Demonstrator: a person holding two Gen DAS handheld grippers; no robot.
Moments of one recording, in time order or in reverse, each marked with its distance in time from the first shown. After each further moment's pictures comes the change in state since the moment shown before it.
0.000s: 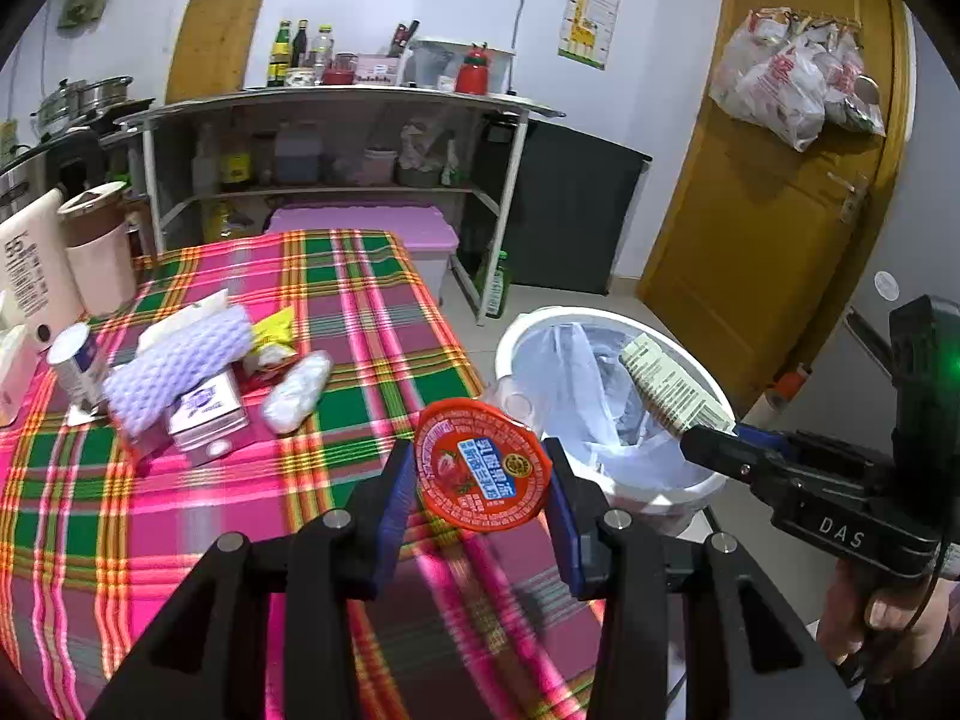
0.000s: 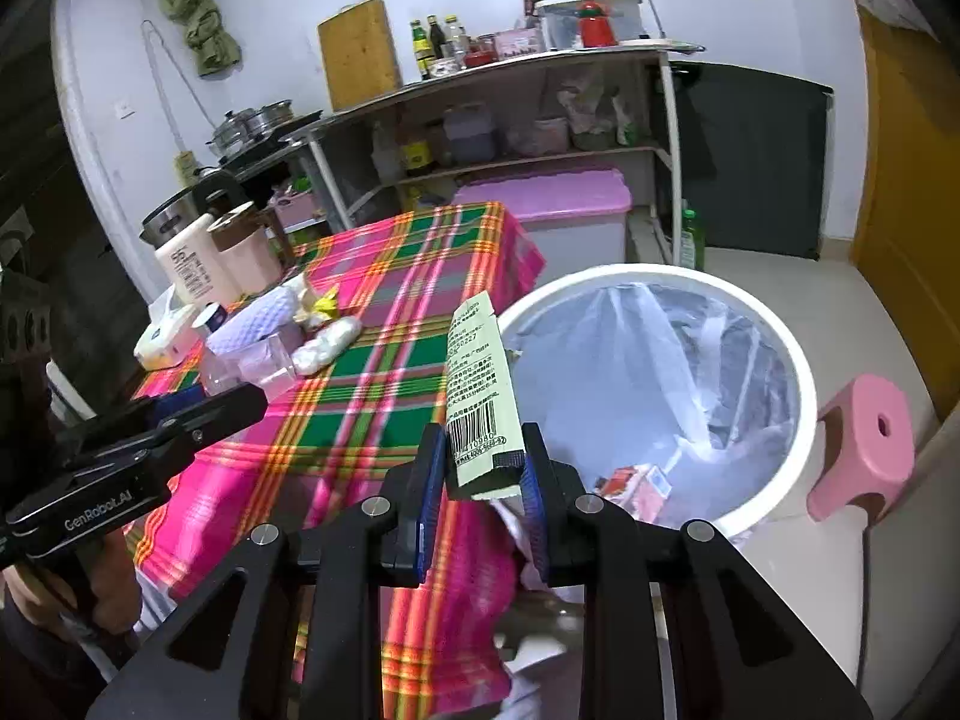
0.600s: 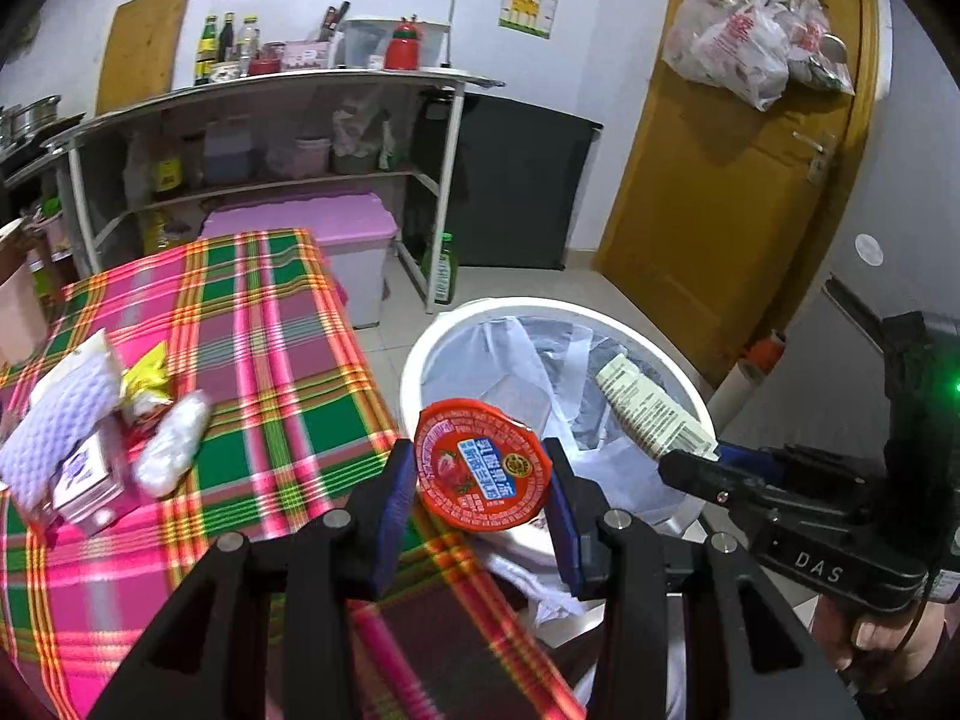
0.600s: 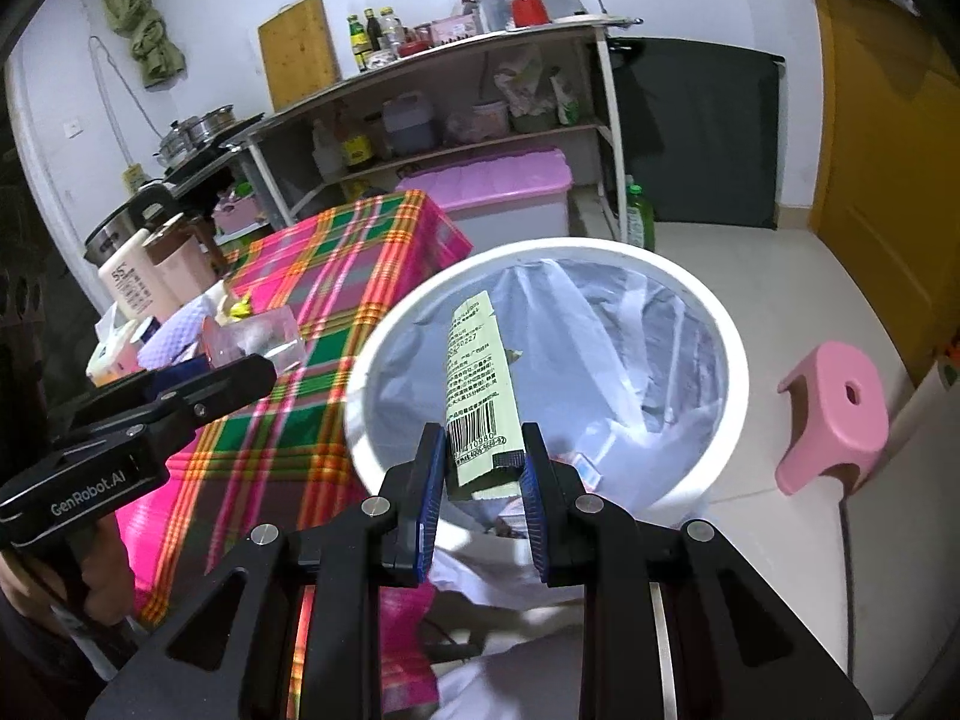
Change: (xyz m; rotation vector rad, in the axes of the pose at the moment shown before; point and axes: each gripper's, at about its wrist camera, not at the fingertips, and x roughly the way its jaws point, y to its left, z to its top) left arm 0.054 -0.046 0.020 0.088 0.055 -0.093; right arm 0.014 -0.052 -0.001 0.067 0.034 -0.089
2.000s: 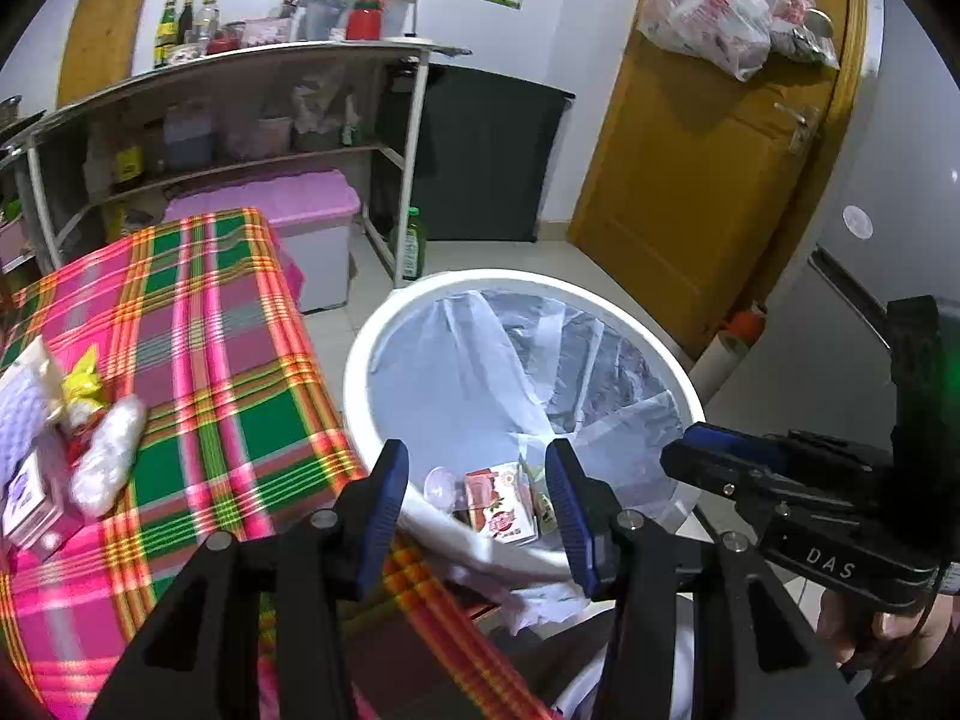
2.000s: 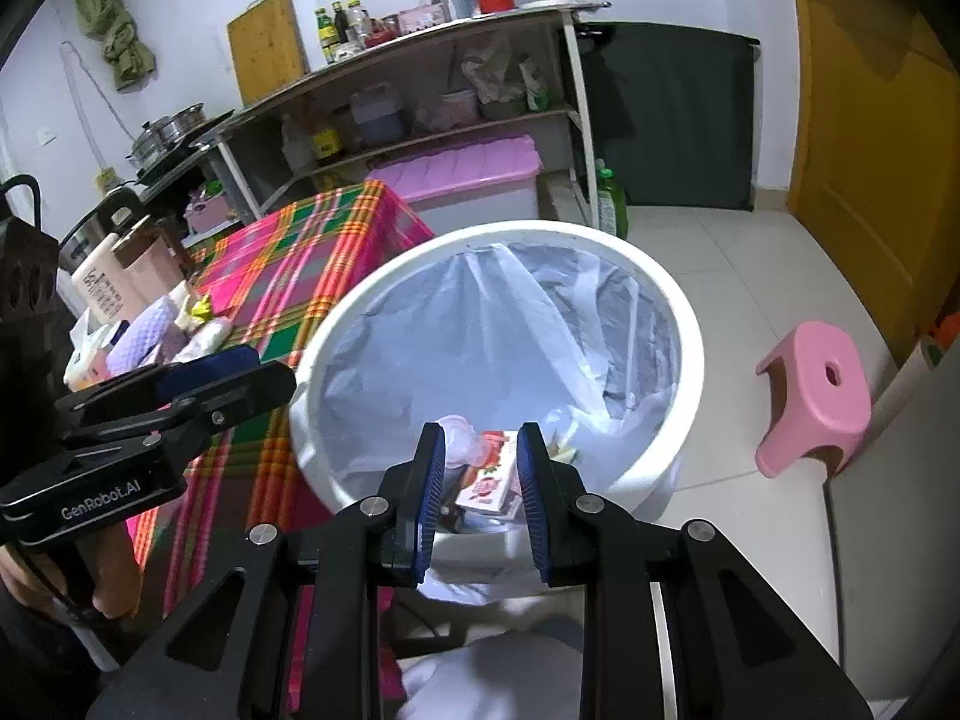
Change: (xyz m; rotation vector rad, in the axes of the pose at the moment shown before) left arm 0.022 -0.010 0.001 0.026 0.060 -0.054; right arm -0.003 -0.013 -0.001 0.018 0.016 -0.034
